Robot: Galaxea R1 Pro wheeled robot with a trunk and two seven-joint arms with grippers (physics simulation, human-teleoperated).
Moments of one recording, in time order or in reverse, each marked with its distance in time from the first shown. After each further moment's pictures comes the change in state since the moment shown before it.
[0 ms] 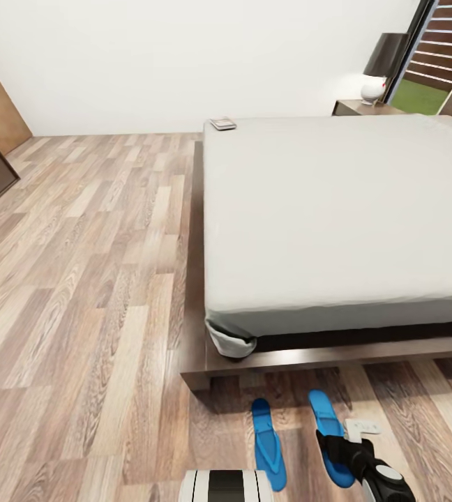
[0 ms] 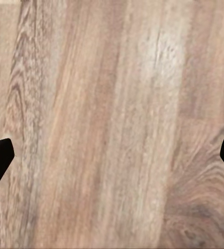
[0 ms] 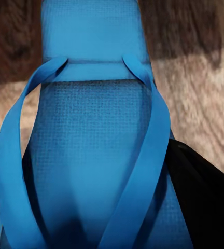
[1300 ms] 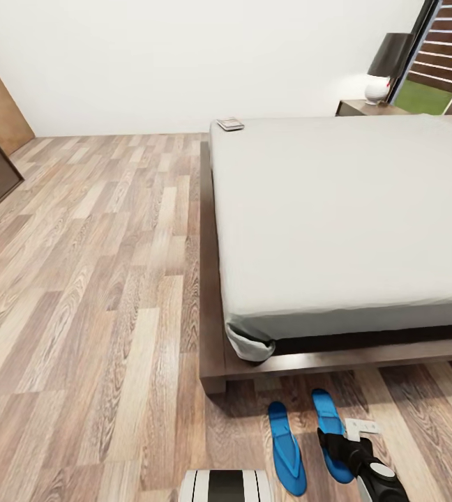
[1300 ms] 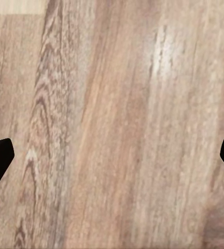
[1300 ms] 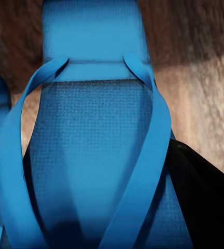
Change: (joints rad) left arm 0.000 -0.002 -0.002 0.000 0.000 0.000 0.002; right arm -0.084 -0.010 -0.004 0.199 0.001 -0.133 -0.047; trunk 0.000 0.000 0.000
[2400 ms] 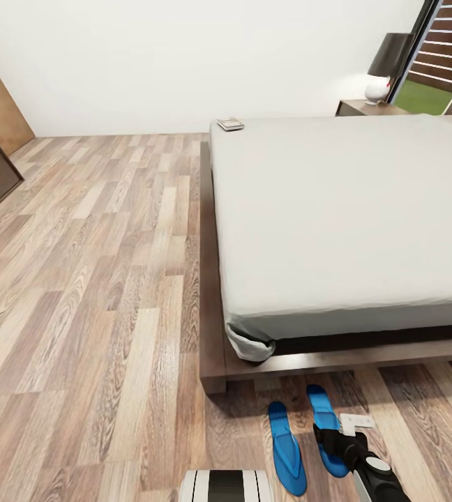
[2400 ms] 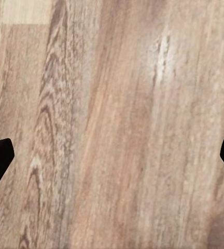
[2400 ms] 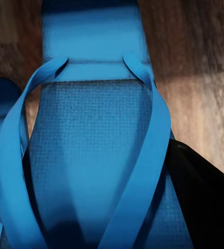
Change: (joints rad) left arm -0.014 0.013 -0.001 -0.001 0.000 0.003 -0.005; right arm -0.019 -0.002 0.025 0.008 -0.007 0.002 0.012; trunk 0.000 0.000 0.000
